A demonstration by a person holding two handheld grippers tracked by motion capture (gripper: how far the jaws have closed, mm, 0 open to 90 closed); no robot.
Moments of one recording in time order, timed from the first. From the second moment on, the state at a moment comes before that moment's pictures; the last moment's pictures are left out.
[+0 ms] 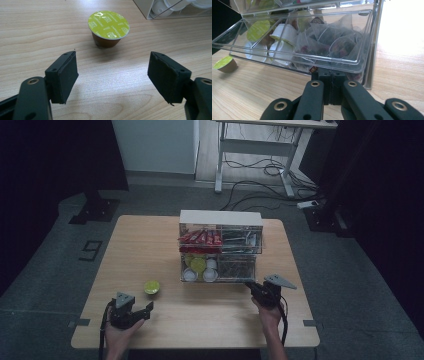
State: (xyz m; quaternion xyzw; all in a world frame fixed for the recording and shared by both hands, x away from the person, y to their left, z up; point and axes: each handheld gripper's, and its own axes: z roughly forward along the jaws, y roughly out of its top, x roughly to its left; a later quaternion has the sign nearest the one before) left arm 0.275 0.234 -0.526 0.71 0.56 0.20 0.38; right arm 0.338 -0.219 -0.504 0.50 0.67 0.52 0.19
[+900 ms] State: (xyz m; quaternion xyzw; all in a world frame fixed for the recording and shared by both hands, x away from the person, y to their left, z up) left arm 0.274 0.234 -0.527 0.71 0.56 0.20 0.38; right arm 0.336 -0.225 -0.512 0.51 0.68 0.50 0.16
